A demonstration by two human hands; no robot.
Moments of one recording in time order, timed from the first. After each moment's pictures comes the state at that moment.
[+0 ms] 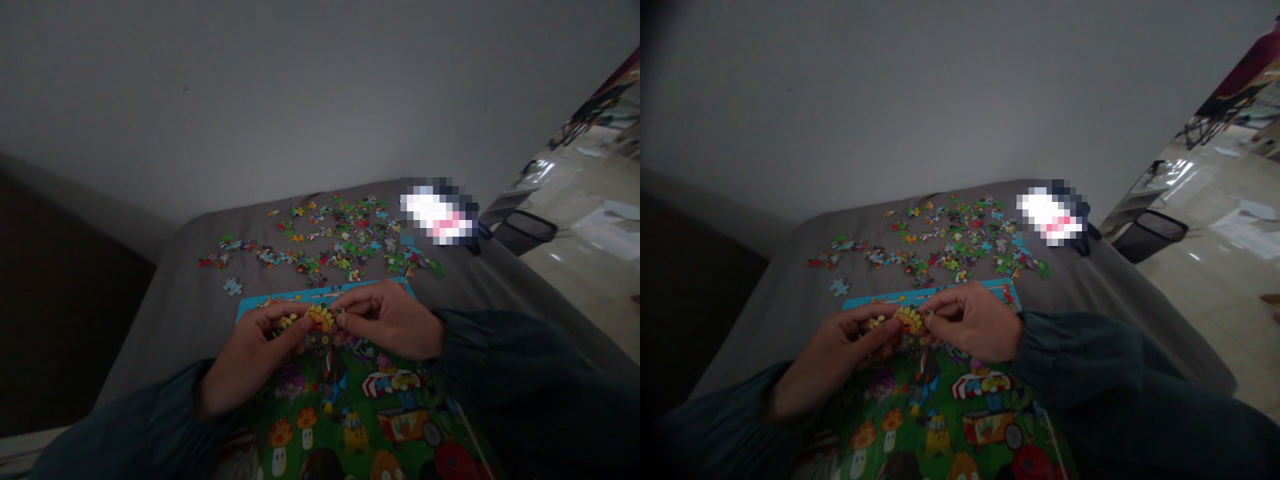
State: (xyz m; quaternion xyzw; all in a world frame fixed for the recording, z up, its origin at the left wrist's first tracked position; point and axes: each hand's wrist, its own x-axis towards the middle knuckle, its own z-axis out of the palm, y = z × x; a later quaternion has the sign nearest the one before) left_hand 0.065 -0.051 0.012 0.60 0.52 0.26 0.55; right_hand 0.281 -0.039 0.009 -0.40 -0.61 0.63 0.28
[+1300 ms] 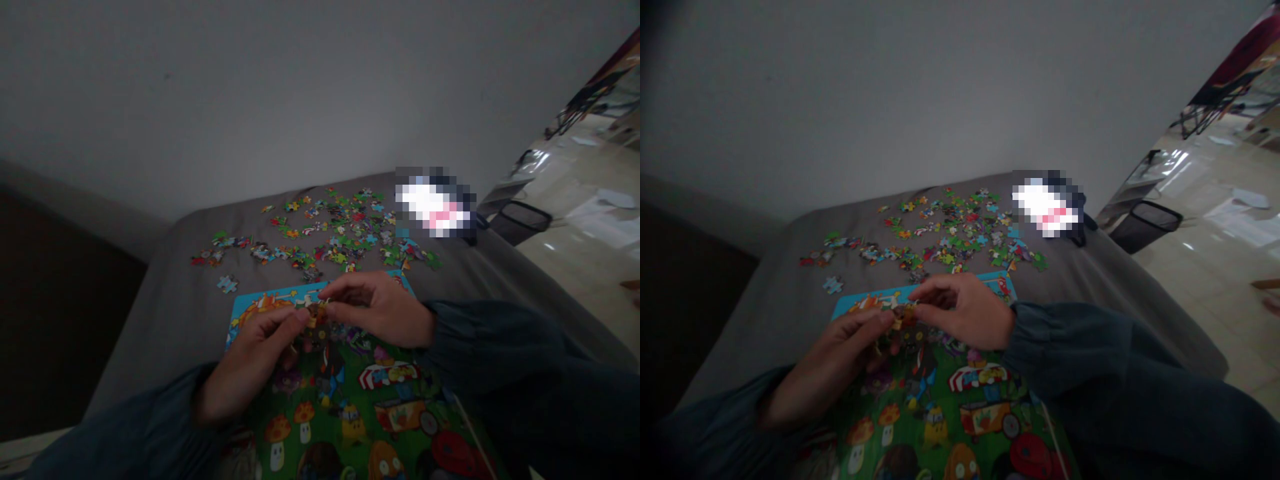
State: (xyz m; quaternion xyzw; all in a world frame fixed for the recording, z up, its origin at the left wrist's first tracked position) left_hand 0.073 -0.054 0.007 0.54 0.51 0.26 0.62; right_hand 0.277 -0.033 -0.003 -0.38 -0.64 0.56 0.36
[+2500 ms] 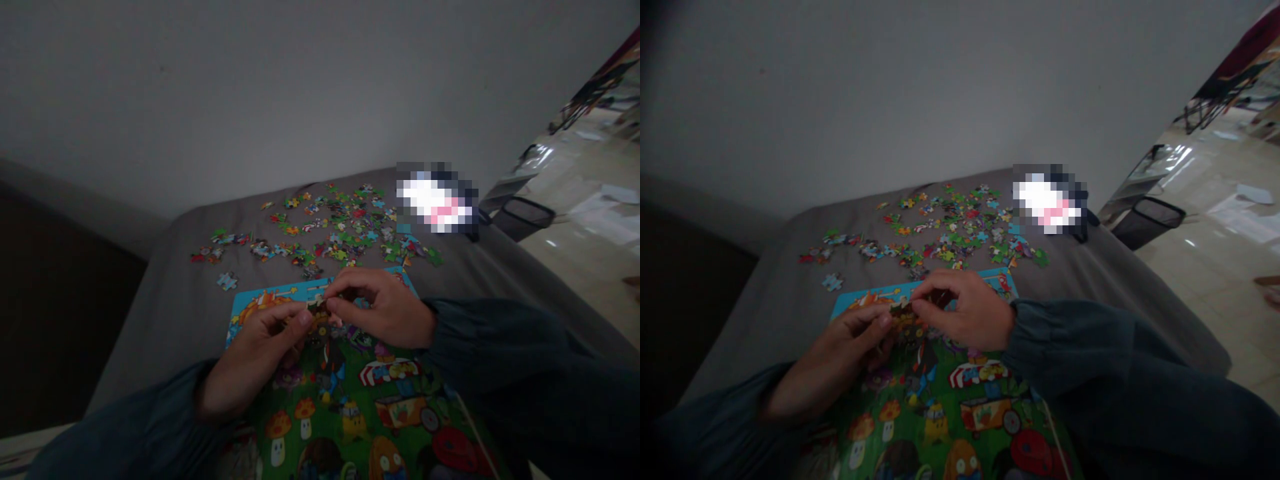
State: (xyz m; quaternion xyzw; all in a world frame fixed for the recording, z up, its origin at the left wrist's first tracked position) left_hand 0.074 -0.058 0.003 0.53 0.49 0.27 0.64; right_hand 0.280 -0.035 0.004 -0.36 -0.73 0.44 0.38
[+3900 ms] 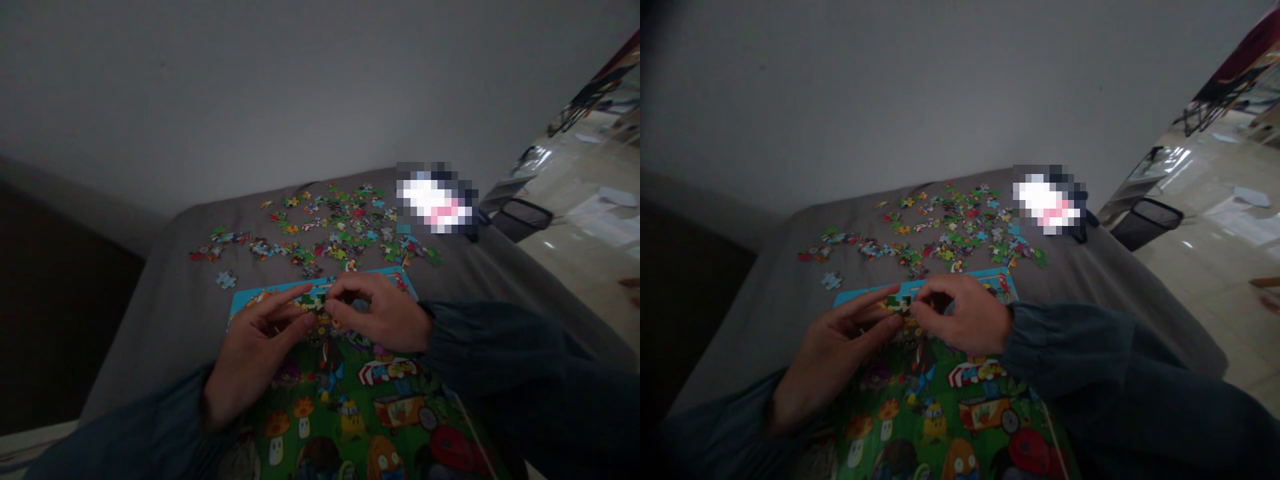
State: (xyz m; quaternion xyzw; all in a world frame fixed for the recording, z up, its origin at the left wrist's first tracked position) left_hand 0.080 -0.058 0.006 0.52 0.53 0.36 0.57; right_hand 0.276 -0.036 0.006 -0.39 -0.73 0.43 0.35
